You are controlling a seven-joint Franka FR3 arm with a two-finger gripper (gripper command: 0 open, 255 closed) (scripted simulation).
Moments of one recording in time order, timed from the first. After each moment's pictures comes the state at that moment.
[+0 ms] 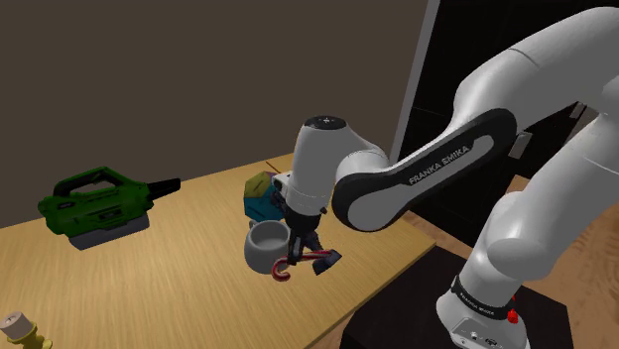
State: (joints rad) arm -0.03 -0.22 0.67 -2.47 0.17 2.43 -0.07
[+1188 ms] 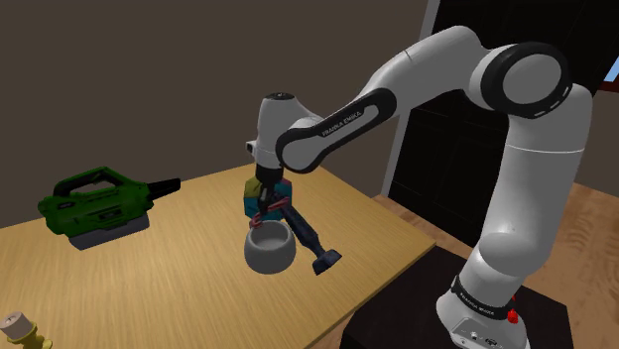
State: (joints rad) arm -0.18 0.21 0.54 -2.03 -0.13 2.36 -0.16
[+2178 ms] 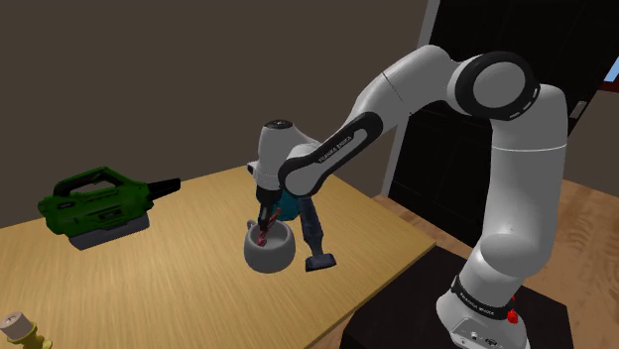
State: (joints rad) arm -0.15 0.33 0.50 -2.07 -0.23 2.50 -0.10
